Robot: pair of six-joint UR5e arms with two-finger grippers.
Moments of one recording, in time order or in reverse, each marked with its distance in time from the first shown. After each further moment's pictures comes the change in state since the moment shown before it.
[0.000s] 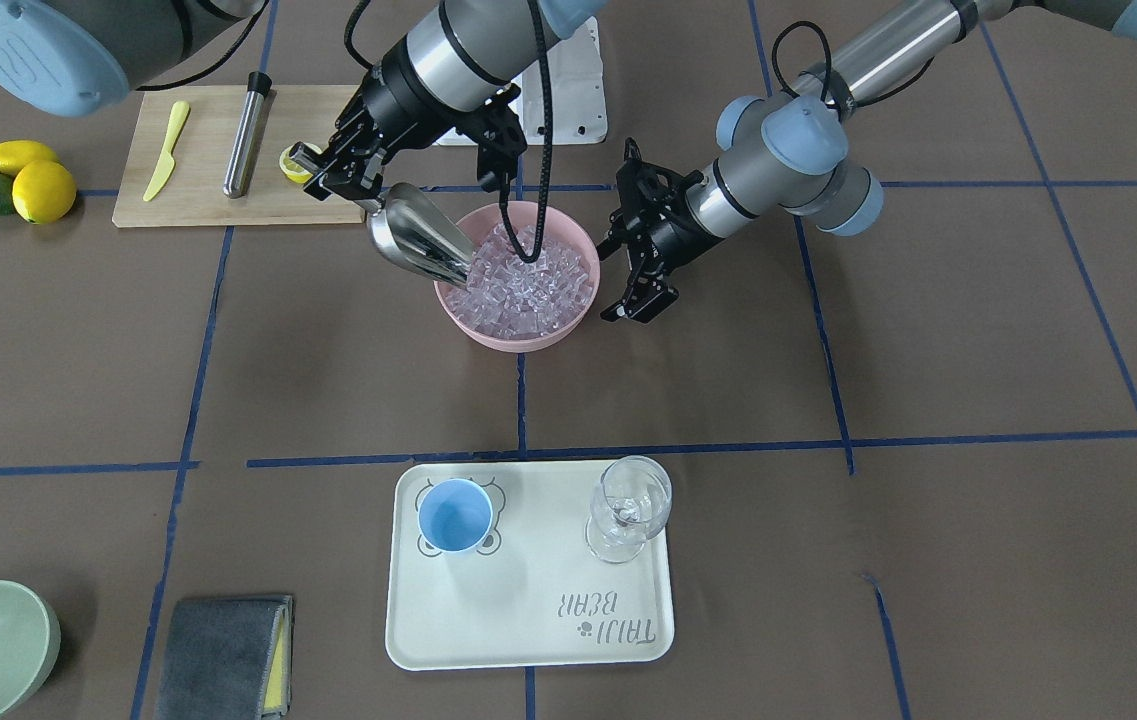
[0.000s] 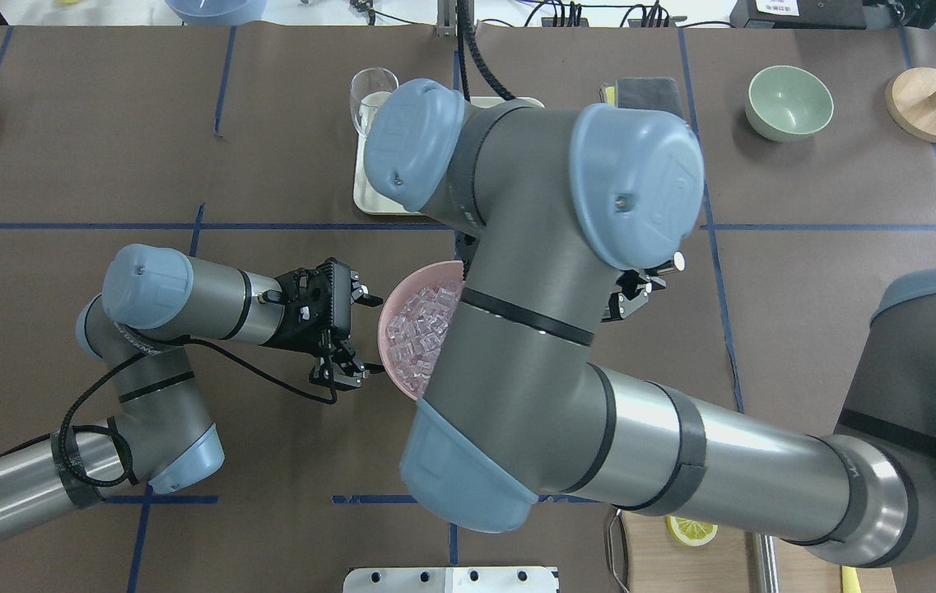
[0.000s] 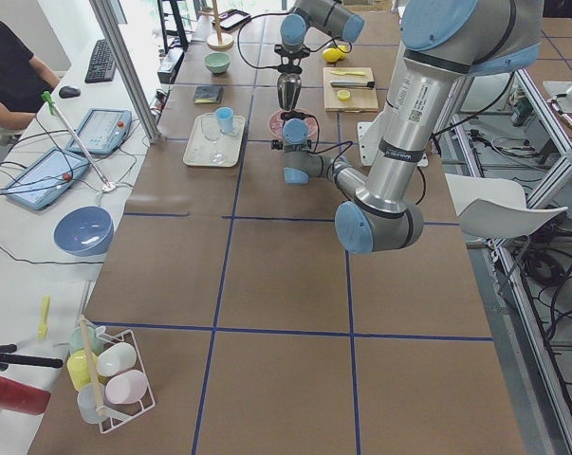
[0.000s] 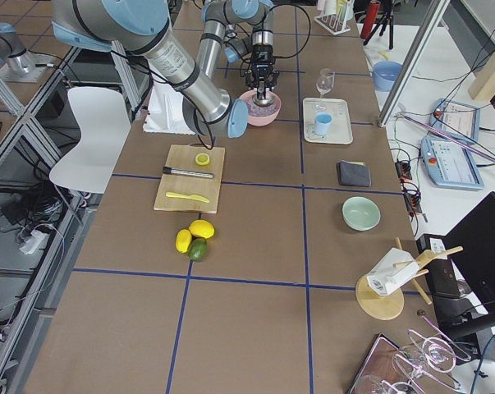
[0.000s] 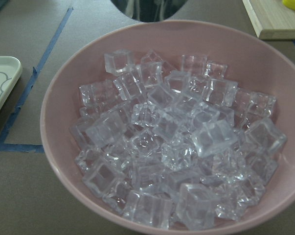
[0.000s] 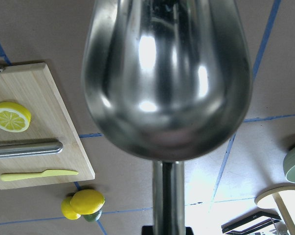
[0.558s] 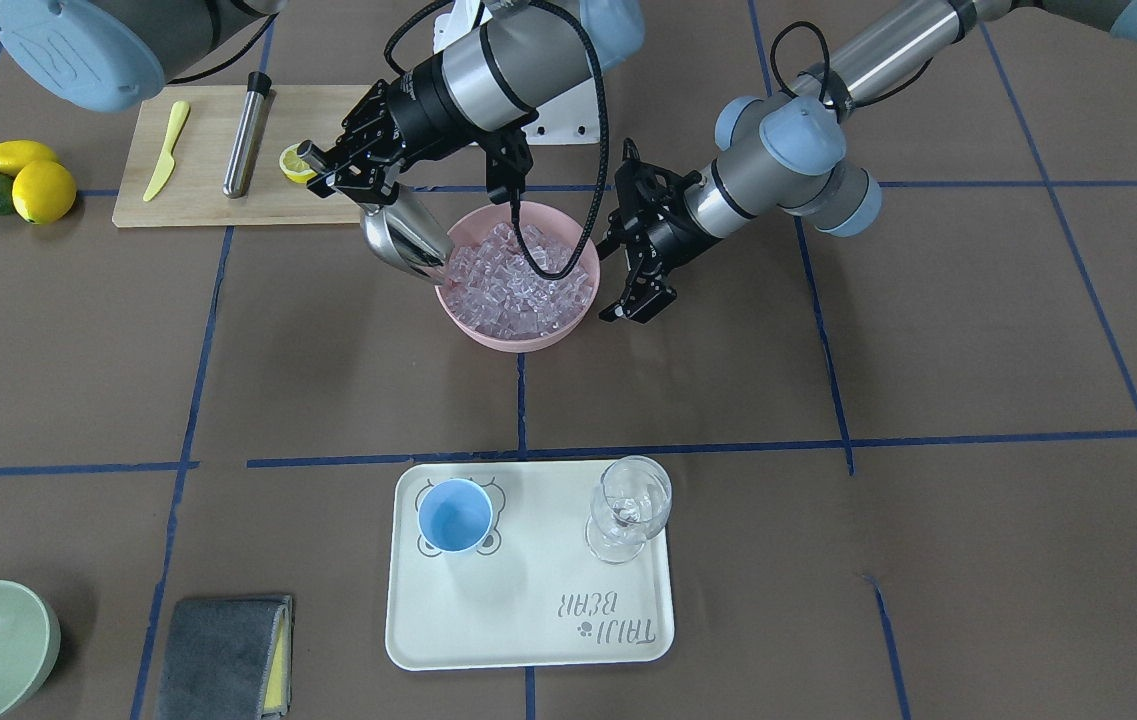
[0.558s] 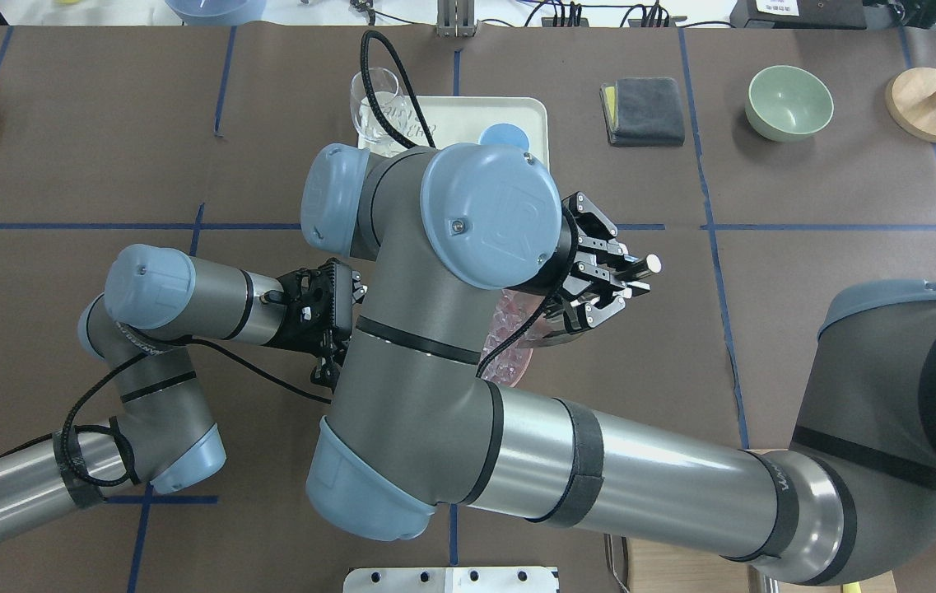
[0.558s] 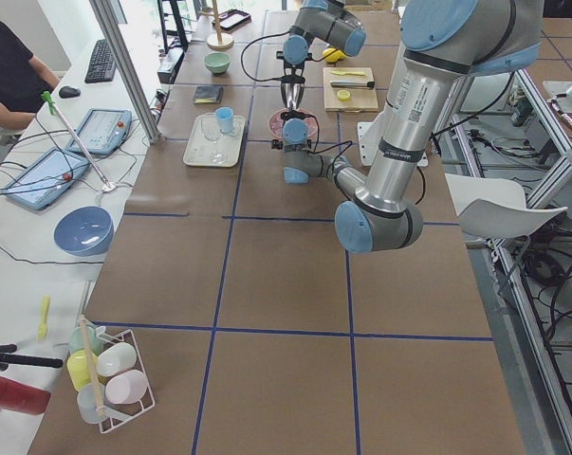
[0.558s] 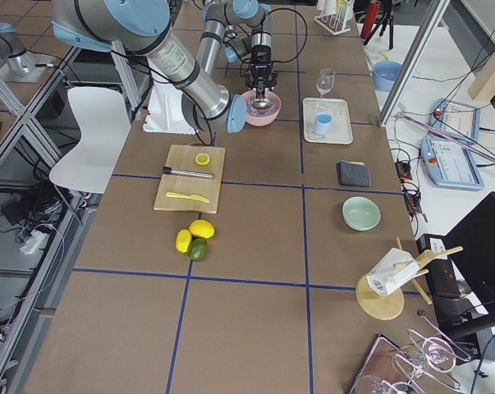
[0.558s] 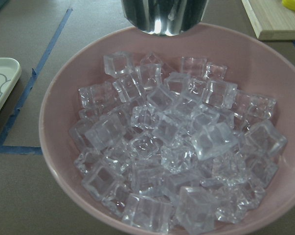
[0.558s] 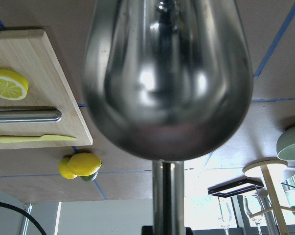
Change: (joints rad) left arm 0.001 -0.004 0.004 0.000 0.000 0.000; right arm -0.039 0.025 -0.082 -0.070 -0.058 0.000
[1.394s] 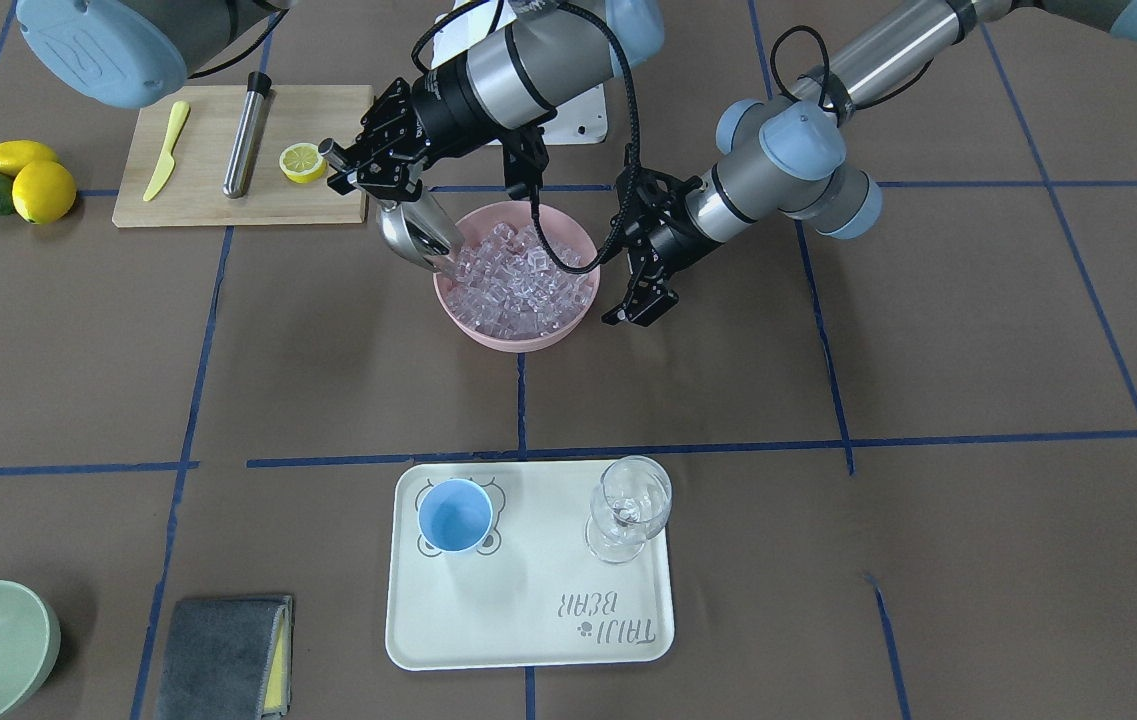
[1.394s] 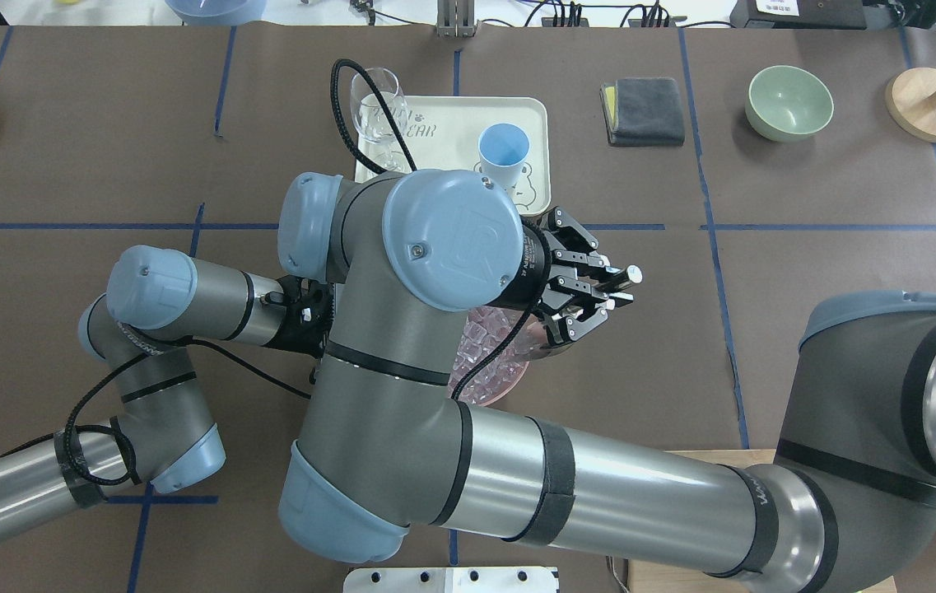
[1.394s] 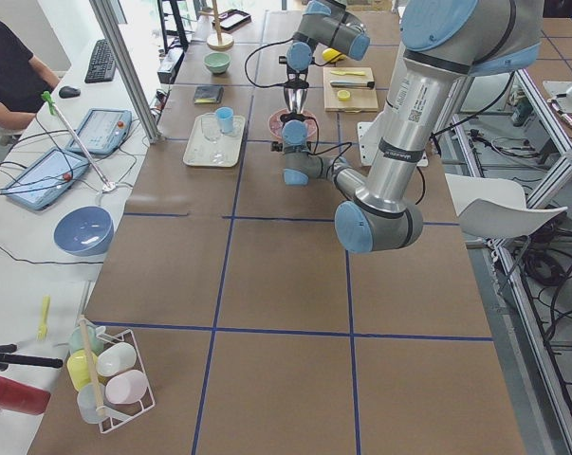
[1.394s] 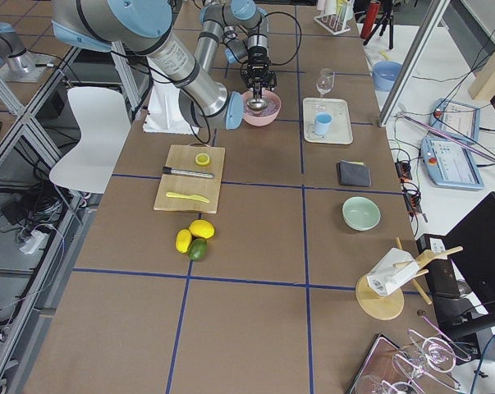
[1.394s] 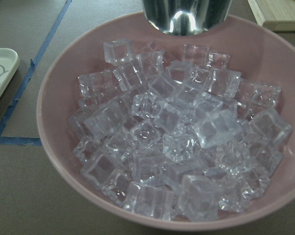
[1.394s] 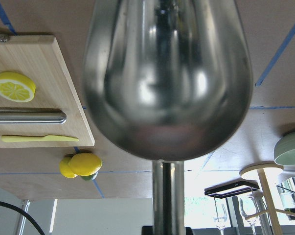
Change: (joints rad) left arm 0.001 -0.001 0.012 -0.001 -0.003 0.004; right arm -0.031 0.023 -0.046 0.004 -0.020 0.002
